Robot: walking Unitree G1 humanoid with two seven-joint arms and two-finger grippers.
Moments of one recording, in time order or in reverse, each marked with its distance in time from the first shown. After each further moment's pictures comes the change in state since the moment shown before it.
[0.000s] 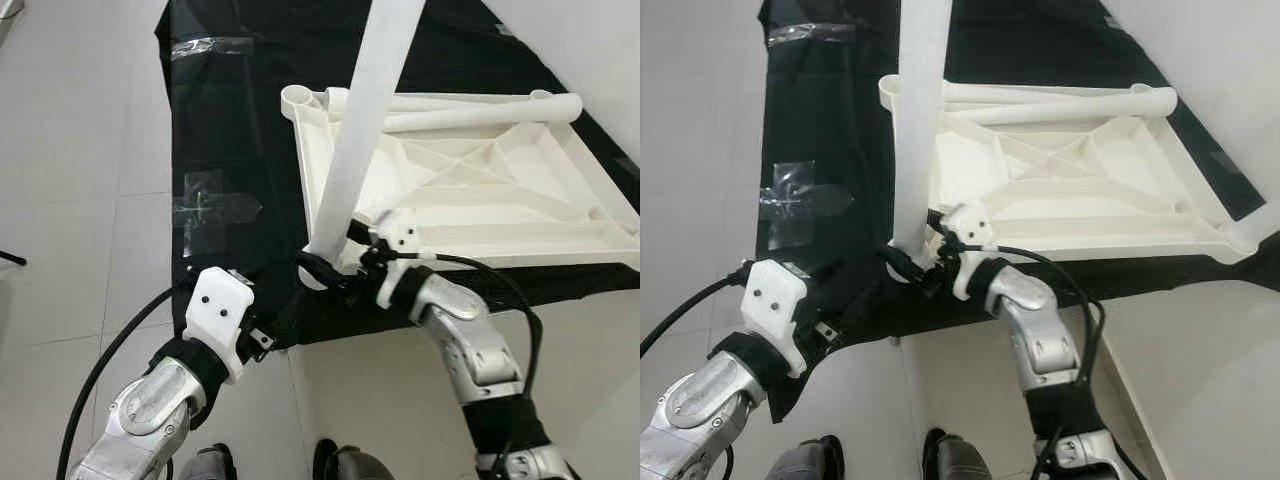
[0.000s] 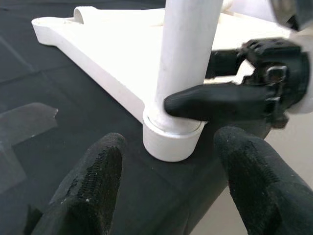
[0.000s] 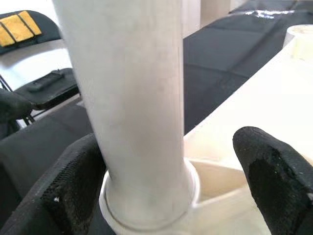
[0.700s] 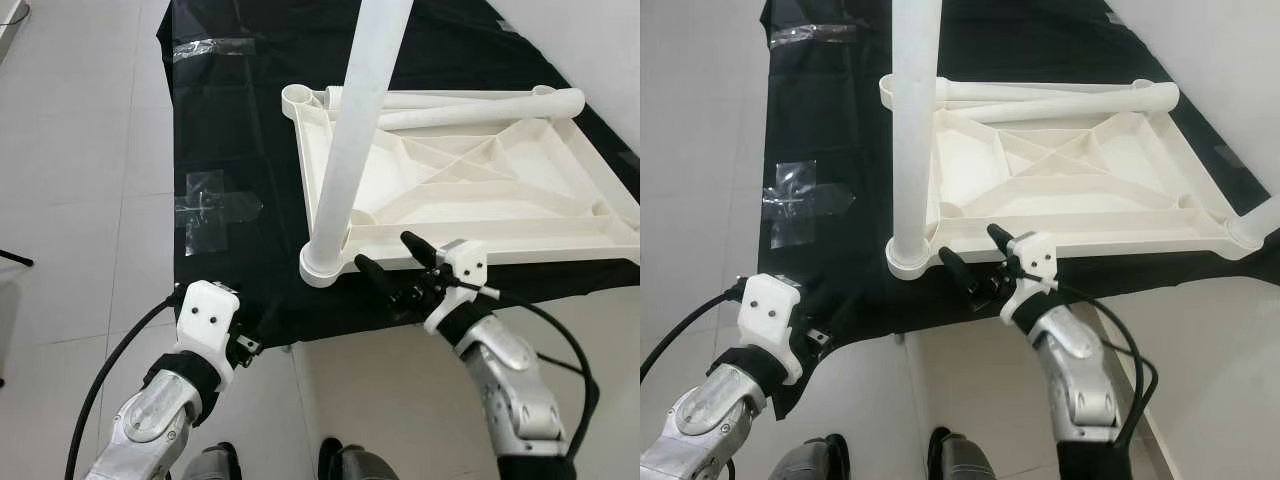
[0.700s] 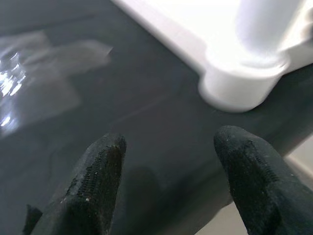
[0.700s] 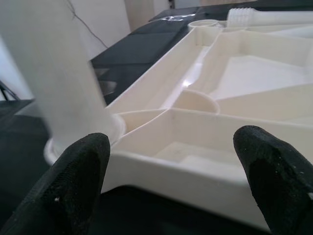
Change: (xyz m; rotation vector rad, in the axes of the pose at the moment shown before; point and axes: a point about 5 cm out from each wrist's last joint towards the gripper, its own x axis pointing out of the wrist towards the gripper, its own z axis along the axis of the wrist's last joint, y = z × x) left arm -0.008 0.015 -0.038 -0.013 0.109 0.214; right arm -0.050 0.006 -0.022 0.094 -0.056 -0.307
